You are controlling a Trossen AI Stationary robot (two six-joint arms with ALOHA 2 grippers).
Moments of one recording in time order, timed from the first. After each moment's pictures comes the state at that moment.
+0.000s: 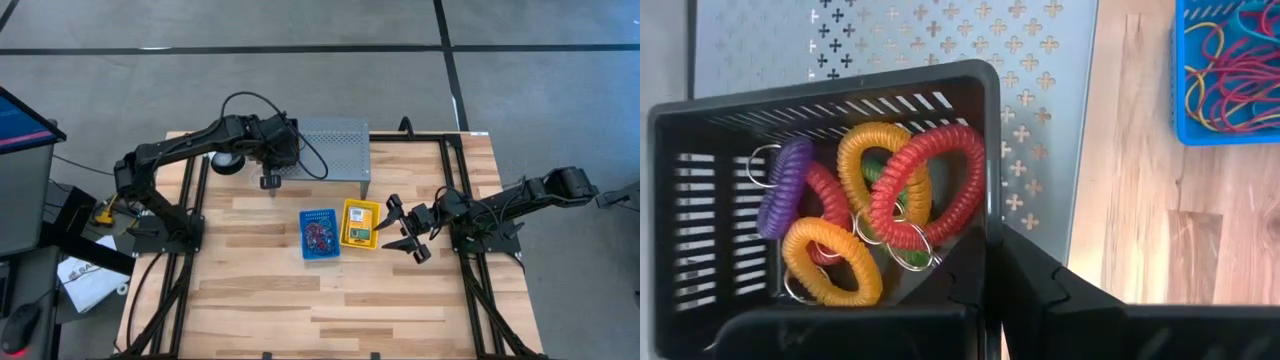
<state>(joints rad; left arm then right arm) 0.39 1.58 1.52 -1.09 -0.18 0.40 0.10 1.07 0.19 1.05 -0.29 0.10</state>
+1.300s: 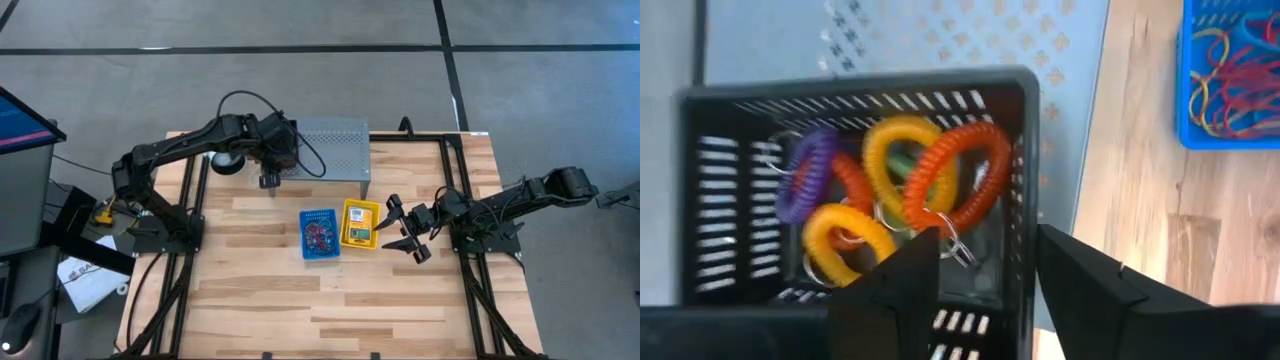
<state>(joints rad) 0.39 1.56 1.52 -1.11 -0.19 0.36 0.10 1.07 0.19 1.05 -0.29 0.10</state>
